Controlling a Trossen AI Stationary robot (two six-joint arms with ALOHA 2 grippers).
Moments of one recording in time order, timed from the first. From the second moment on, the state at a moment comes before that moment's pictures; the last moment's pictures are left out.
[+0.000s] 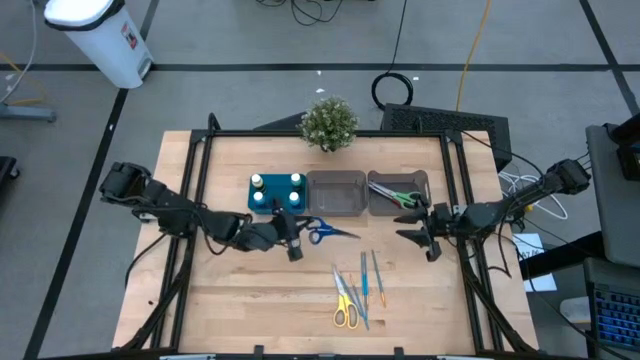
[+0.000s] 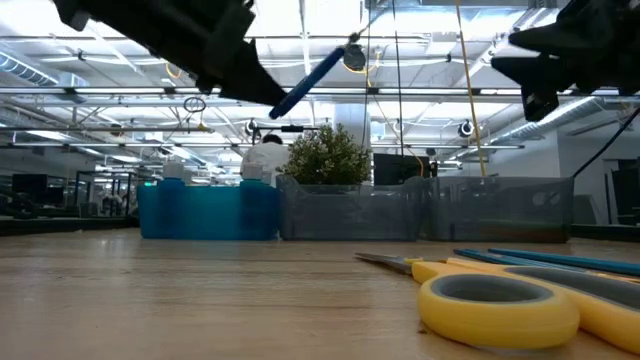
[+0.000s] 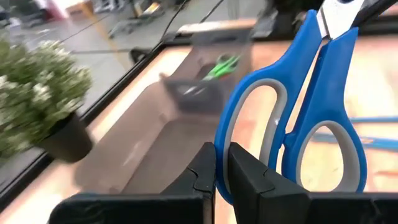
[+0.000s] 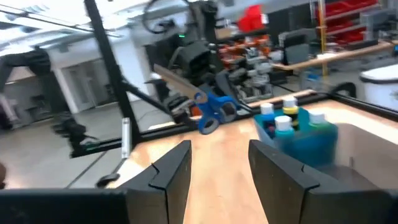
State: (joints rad) left arm -0.30 1.49 0.75 0.30 -0.68 -0.09; right arm 0.41 0.55 0.02 0.67 0.38 0.21
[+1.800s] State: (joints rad) left arm -0.33 1.49 0.78 0.03 -0.81 -0.16; right arm 0.26 1.43 0.42 1.00 0.39 0.44
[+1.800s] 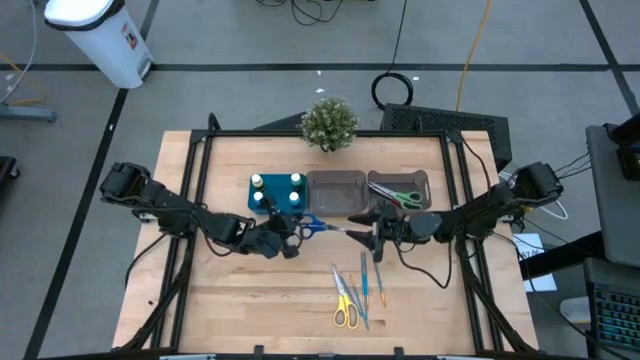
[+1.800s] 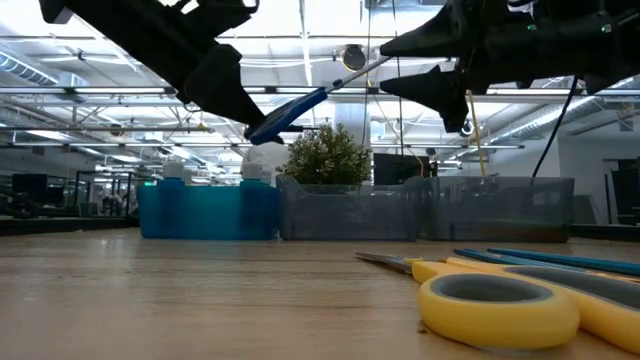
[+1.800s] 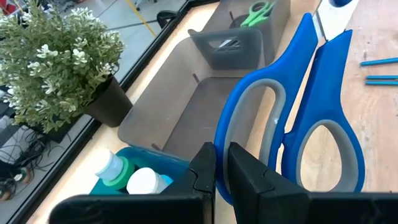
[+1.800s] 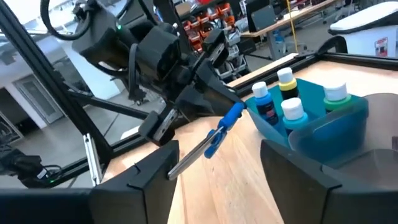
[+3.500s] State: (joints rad) left arm -0.38 1.50 0.84 0.40 -0.95 0.03; right arm 0.35 1.54 0.55 1.11 0.45 -0.11
